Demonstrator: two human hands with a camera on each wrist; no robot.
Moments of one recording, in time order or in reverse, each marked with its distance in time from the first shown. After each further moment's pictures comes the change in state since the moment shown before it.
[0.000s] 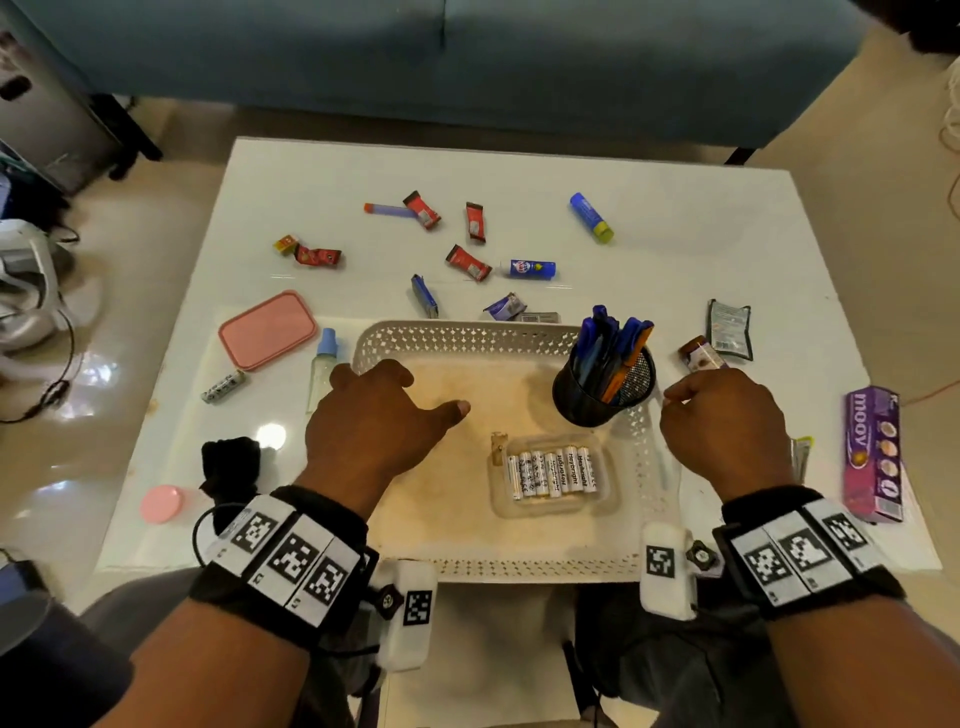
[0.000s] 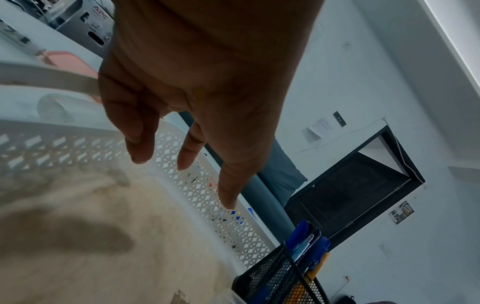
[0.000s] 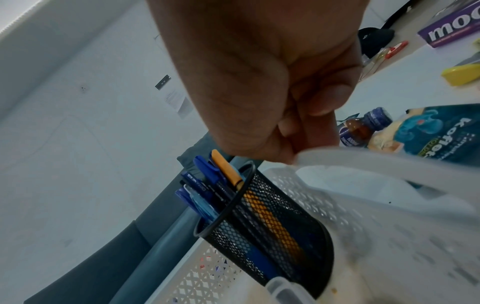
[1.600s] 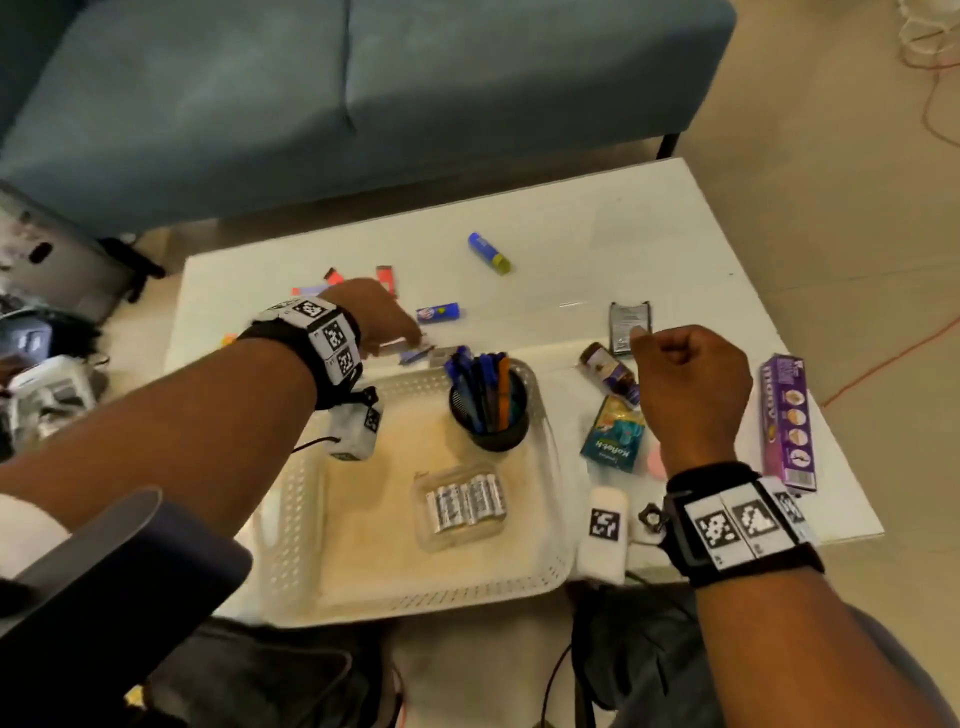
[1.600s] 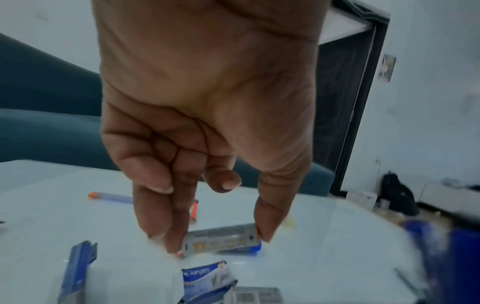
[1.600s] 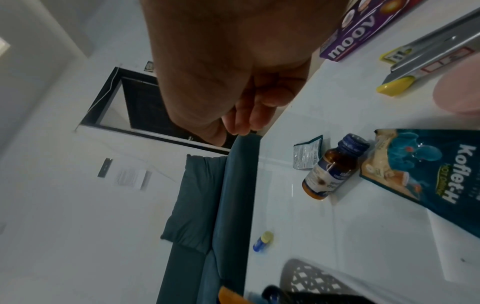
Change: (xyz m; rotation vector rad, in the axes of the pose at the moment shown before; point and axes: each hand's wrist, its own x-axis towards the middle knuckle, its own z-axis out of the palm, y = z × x) left_hand 0.091 0.180 -0.054 0.251 -0.136 0.146; right_hand 0.041 0.075 -0.042 0.878 0.377 0.192
